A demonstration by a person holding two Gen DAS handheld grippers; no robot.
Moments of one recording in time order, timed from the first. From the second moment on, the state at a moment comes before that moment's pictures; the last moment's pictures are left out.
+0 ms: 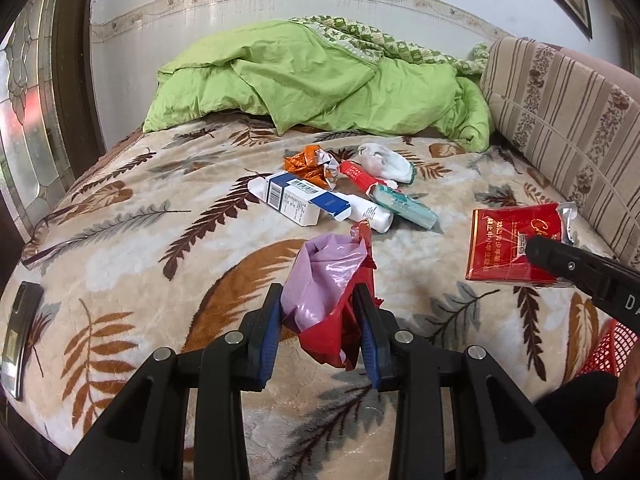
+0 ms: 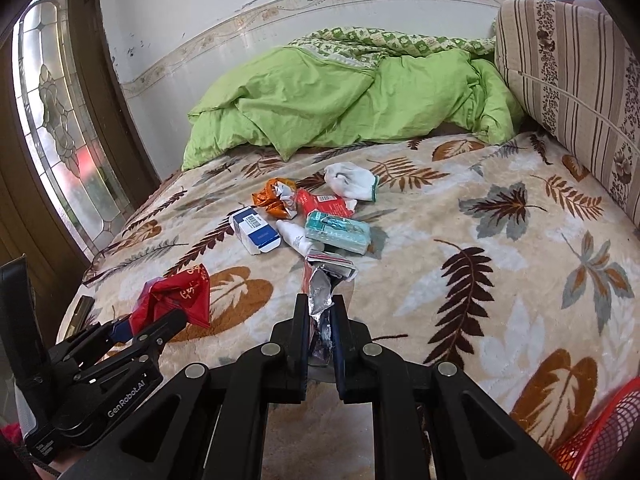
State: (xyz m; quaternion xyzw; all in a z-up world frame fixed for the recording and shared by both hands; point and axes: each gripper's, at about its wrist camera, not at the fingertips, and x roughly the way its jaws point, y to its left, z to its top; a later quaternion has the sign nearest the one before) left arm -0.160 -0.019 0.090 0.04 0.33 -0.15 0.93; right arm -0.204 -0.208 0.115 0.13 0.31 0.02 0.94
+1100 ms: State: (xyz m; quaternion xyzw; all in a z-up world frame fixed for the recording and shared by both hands) left arm -0.156 -0.017 0.086 0.04 0.33 -0.14 0.93; right arm -0.202 -0.206 0.114 0.12 0.32 0.02 0.94
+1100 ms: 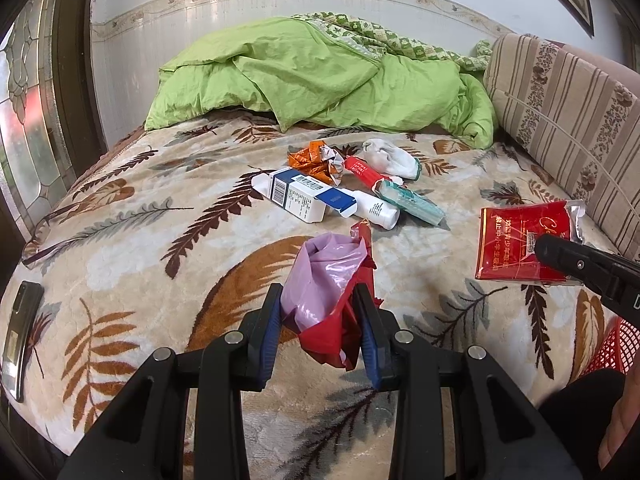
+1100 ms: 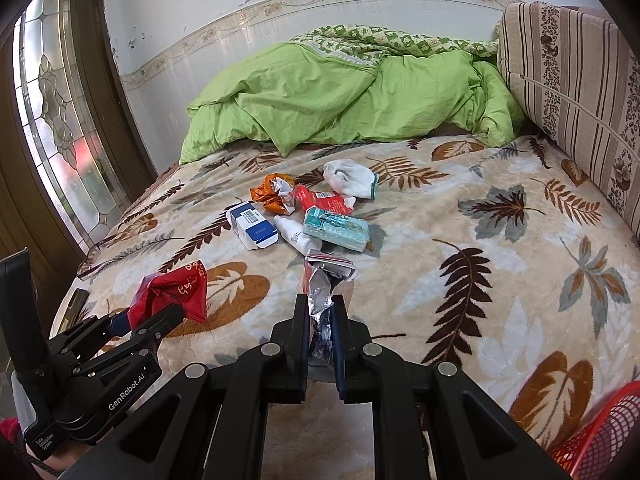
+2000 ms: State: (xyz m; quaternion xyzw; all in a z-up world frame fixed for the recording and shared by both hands) left arm -0.160 -0.021 0.088 0.04 0.33 -0.15 0.93; right arm -0.208 -0.222 0.115 0.15 0.33 0.01 0.93
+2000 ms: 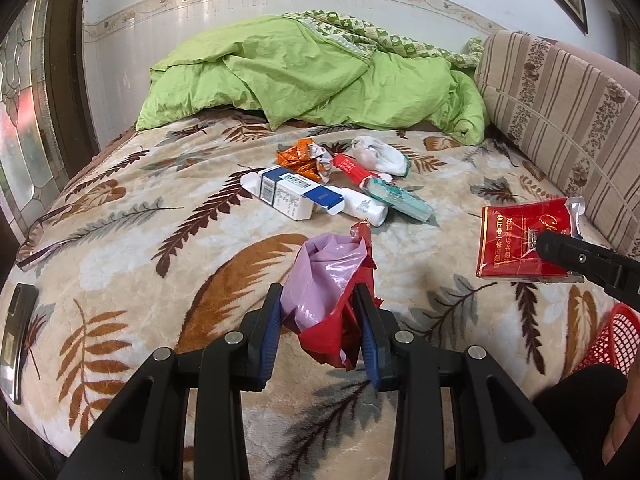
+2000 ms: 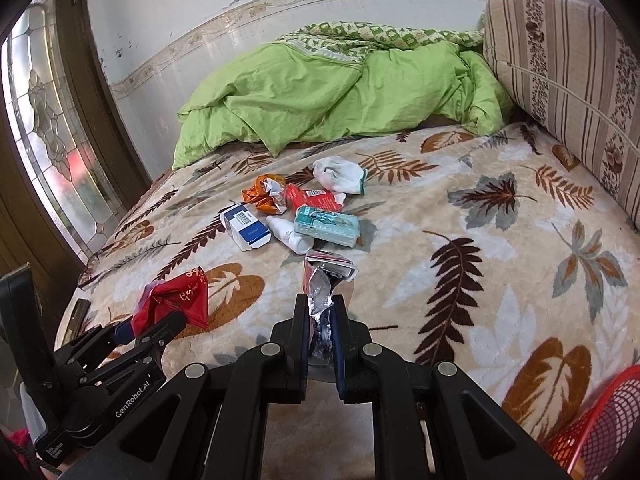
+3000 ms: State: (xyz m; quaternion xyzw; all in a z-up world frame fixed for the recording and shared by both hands) left arm -0.295 -0.278 0.143 0.14 0.36 -0.53 0.76; right arm -0.443 -0.425 0.143 0.28 0.30 -0.24 0.88
